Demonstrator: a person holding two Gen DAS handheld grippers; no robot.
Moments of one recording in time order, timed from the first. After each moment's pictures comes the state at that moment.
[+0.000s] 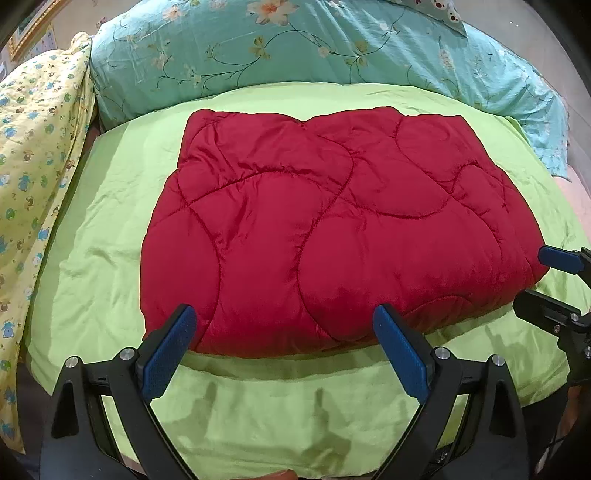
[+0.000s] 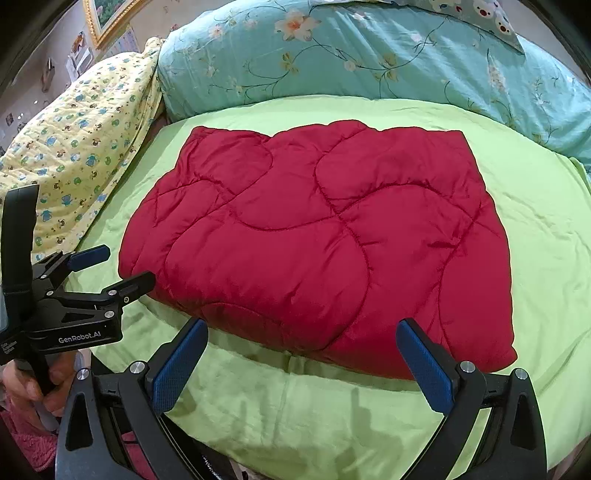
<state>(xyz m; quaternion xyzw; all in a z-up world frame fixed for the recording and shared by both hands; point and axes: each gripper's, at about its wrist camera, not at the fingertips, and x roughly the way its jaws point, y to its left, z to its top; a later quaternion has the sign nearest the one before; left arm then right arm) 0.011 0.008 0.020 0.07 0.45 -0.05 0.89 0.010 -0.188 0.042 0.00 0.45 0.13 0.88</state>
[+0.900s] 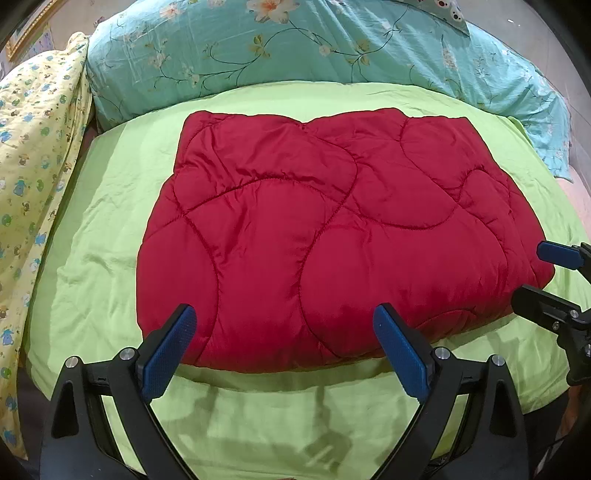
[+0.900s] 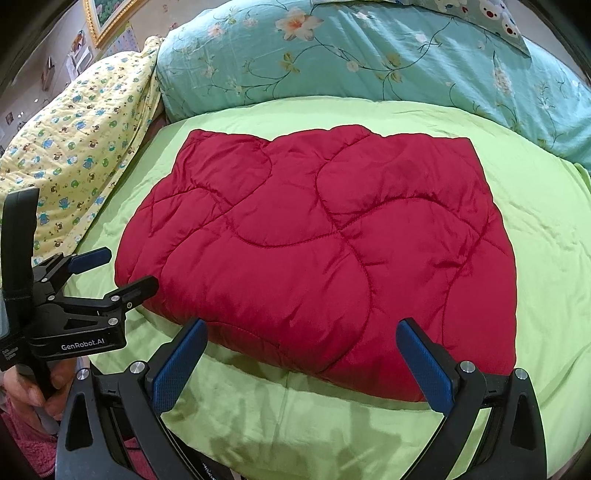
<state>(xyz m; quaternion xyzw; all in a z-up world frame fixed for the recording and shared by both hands) 0.025 0.006 0.019 0.07 0.46 -0.05 0.89 0.027 -0.185 0.044 0.00 0.45 0.13 0.88</state>
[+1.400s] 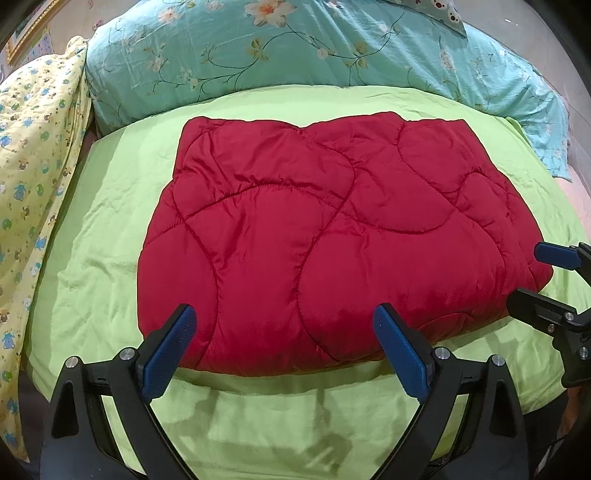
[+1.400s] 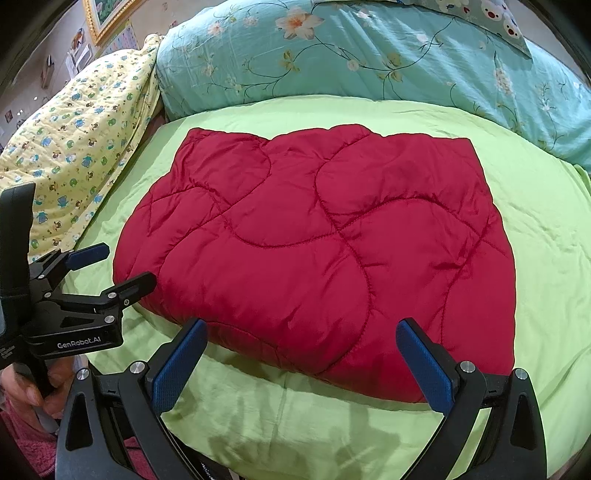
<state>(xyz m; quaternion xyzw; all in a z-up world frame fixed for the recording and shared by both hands) 0.025 0.004 0.022 0.07 0.45 -0.06 0.89 0.029 -0.186 0.045 0.00 0.45 0.13 0.88</state>
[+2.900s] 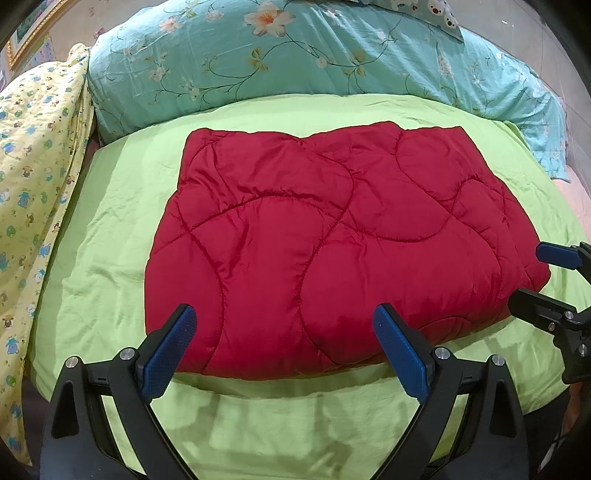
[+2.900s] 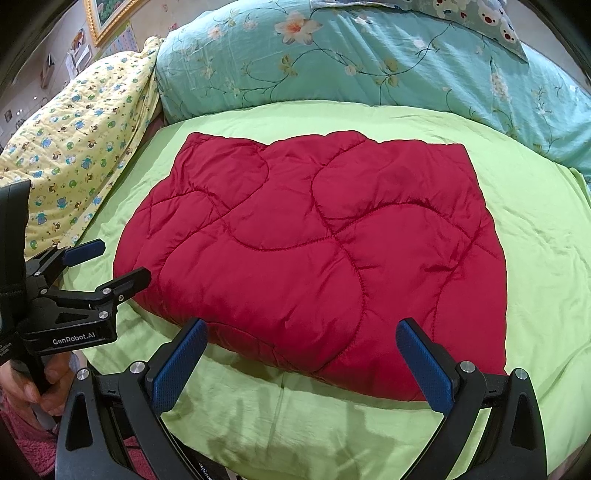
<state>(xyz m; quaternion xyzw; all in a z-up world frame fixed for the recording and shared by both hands) 0.020 0.004 0.030 0.07 0.44 -0.05 0.89 0.025 -0.191 0.051 -0.01 0.45 0.13 0.89</state>
